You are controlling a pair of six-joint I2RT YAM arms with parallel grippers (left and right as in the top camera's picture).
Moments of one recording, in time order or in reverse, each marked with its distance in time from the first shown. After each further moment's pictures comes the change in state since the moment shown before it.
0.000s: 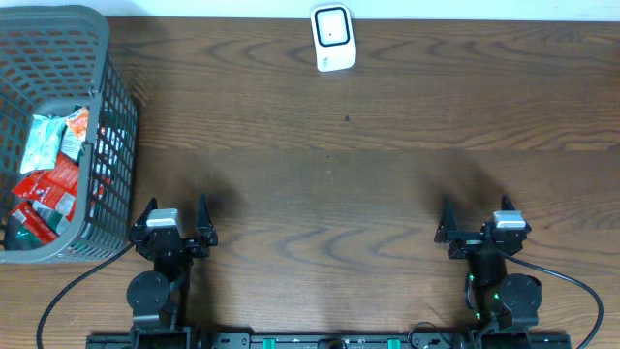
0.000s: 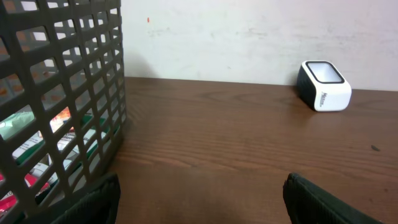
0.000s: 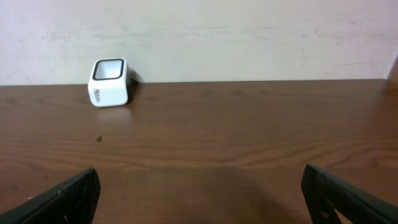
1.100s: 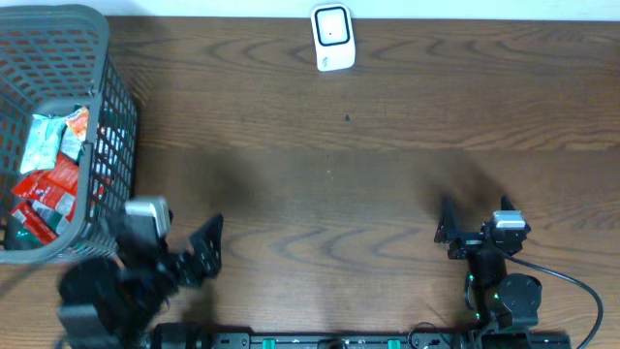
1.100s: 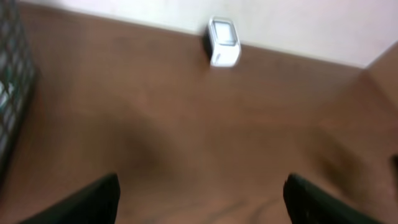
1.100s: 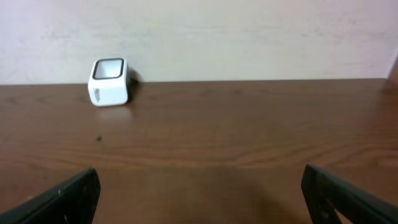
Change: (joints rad) left arm 0.000 0.420 0.867 -0.813 0.335 -0.150; right arm 0.000 0.002 0.000 0.000 0.000 0.000
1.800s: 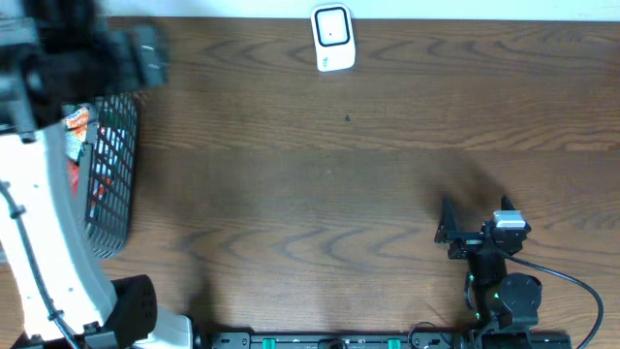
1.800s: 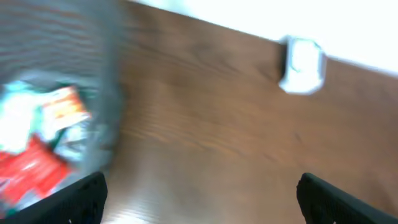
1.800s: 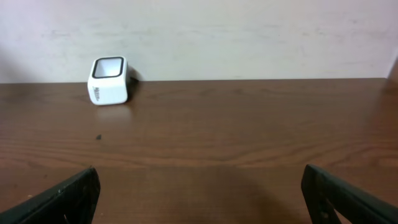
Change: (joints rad) left arm 0.160 1.262 1.476 -0.605 -0.173 0.061; right arm 0.000 0.003 0.000 0.000 0.000 0.000
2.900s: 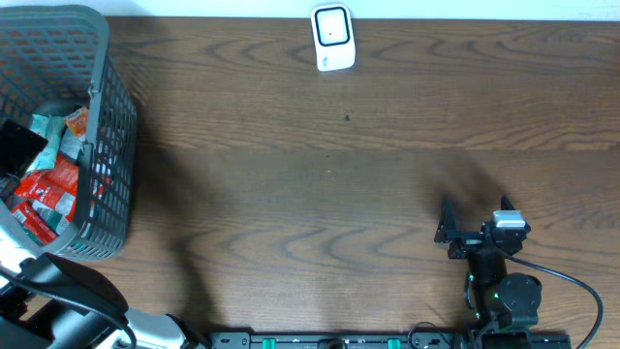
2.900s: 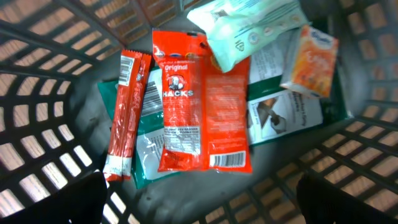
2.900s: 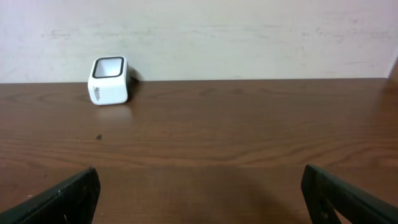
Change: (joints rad) left arm 0.551 0.029 -0.690 0.361 -0.151 -0.203; right arm 0.000 0.000 0.000 0.000 0.000 0.000
